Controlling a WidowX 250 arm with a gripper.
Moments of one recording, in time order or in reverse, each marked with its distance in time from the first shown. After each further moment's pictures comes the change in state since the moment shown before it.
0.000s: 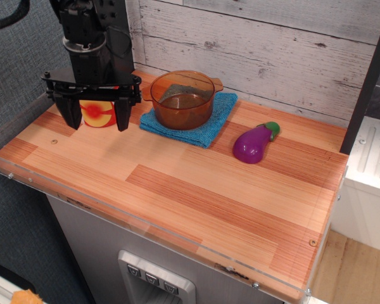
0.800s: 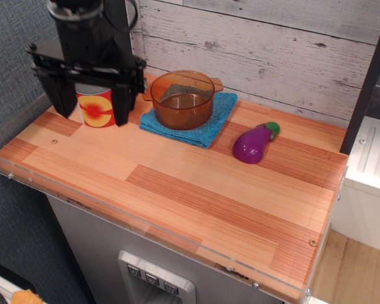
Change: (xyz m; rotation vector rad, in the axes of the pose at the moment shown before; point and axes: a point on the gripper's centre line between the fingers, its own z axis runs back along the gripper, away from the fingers) arm -0.050 -0.012 0.077 -0.021 -0.018 -0.142
